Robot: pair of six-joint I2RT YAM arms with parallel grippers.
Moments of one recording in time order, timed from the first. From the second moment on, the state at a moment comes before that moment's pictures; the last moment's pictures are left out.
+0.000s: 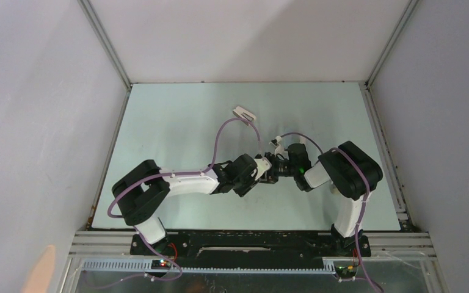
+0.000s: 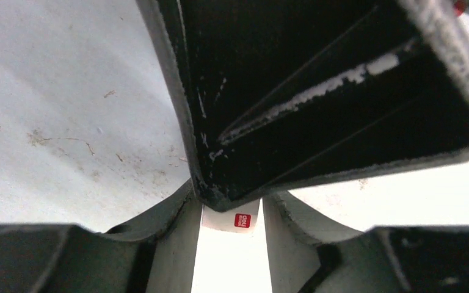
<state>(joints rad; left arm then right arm) -0.99 1.66 0.87 -0.17 -0.09 0.01 0.48 1.88 0.52 0.90 -0.84 0.94</state>
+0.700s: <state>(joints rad) -0.98 1.66 0.87 -0.16 -0.07 0.01 0.53 1.95 0.54 0.95 -0.86 0.99</state>
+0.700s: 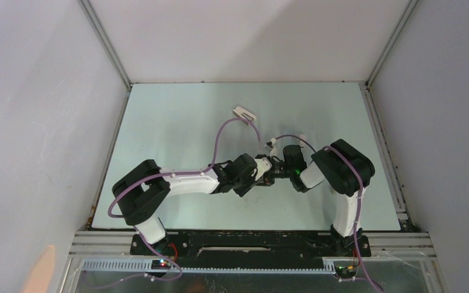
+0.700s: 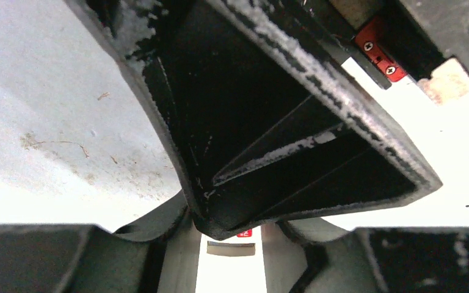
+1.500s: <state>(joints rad) -0.98 1.45 0.78 -0.16 -0.10 -0.04 0.48 1.96 0.57 0.88 -0.93 0.94</state>
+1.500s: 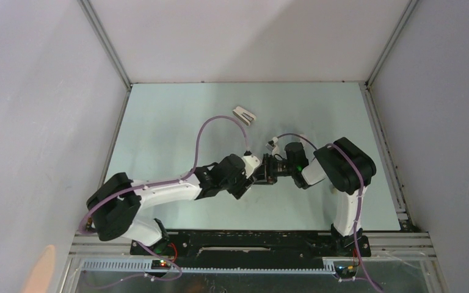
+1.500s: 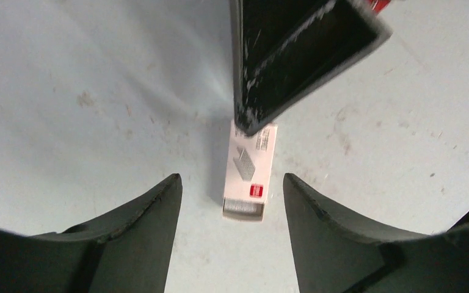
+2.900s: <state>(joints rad) -0.98 1.50 0.72 -0.23 -0.09 -0.05 0.50 1.98 0.60 0.85 -0.94 0.88</state>
